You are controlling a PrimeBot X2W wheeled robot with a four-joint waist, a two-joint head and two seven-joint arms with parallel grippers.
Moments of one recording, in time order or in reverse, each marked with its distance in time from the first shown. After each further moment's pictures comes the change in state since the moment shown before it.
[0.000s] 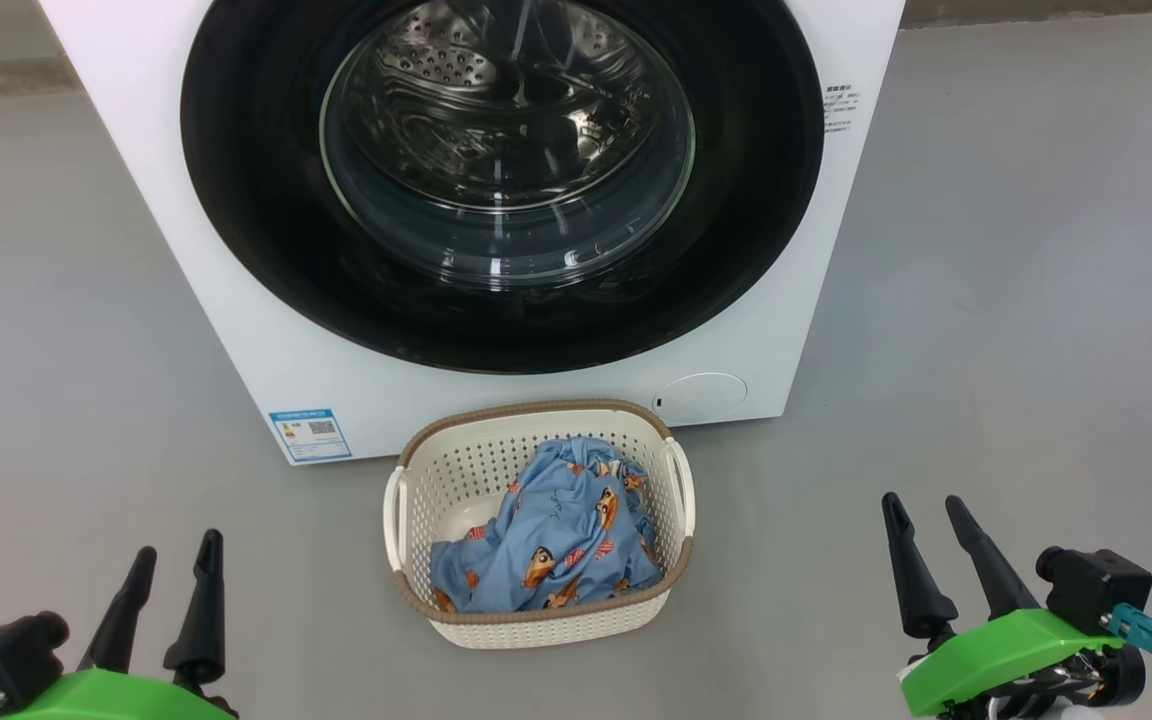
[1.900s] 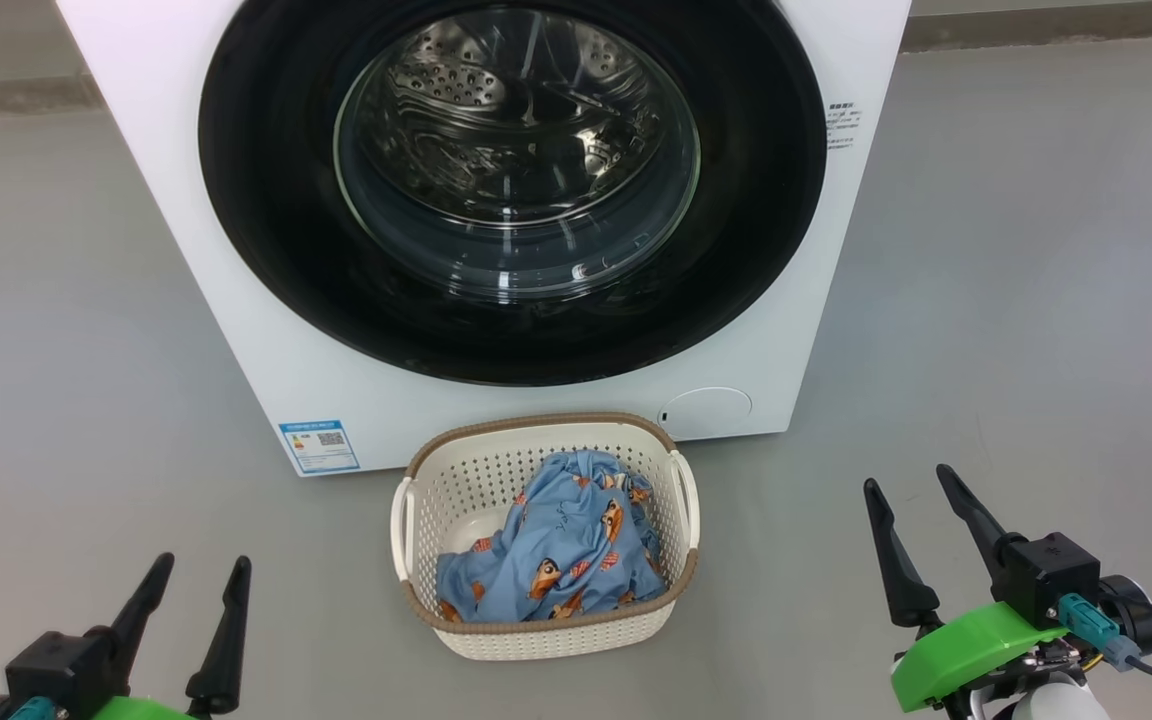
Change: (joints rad) left arm -0.002 0.055 -0.060 0.063 0.296 0.000 -0.098; right arm -0.041 -0.007 -0.002 0.015 -0.352 0.000 -0.096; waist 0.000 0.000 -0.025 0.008
